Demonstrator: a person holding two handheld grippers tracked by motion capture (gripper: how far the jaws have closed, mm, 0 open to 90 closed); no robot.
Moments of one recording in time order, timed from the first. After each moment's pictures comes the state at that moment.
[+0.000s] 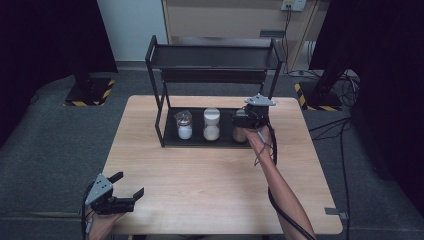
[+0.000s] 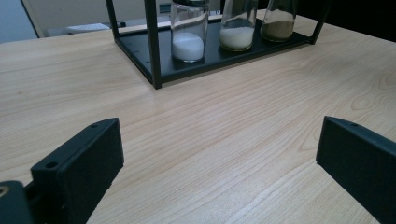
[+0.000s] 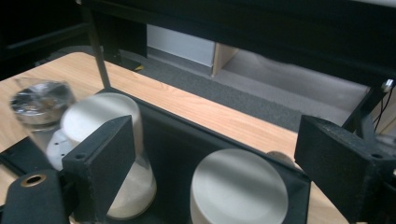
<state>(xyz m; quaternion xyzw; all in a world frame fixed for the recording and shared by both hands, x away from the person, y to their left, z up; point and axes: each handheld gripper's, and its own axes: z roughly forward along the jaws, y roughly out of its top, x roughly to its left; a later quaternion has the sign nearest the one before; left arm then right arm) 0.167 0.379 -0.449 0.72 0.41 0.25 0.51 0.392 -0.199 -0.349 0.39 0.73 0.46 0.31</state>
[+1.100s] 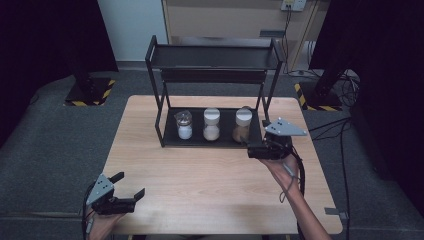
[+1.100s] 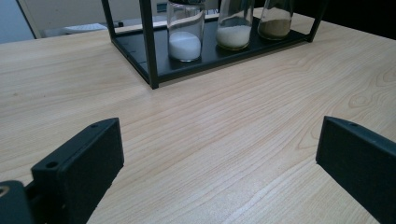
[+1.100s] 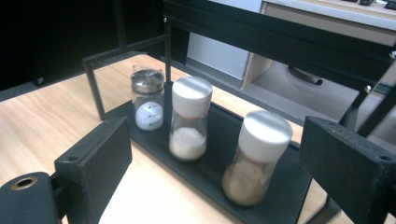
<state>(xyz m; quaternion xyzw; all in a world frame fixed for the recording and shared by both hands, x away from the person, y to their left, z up) 0.167 0.378 -0.448 0.72 0.40 0.25 0.51 0.278 -0.262 -0.323 0.33 0.75 0.50 0.28</state>
